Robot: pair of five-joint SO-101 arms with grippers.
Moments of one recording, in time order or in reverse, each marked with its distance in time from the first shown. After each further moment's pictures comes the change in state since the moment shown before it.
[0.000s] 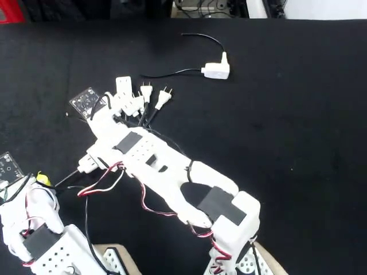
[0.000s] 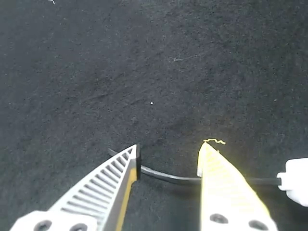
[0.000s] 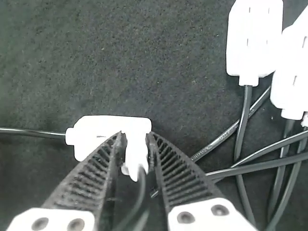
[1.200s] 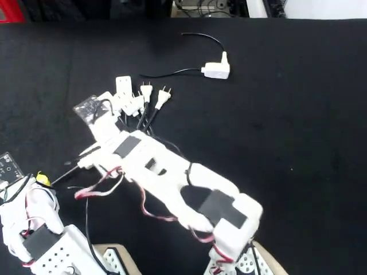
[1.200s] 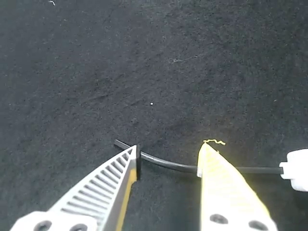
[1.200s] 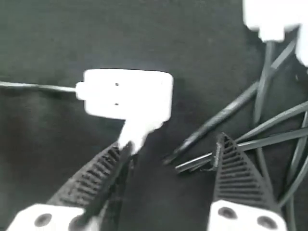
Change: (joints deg) left arm 0.0 0.0 0.0 0.0 0.0; right arm -2.9 -6.8 1.7 6.9 -4.0
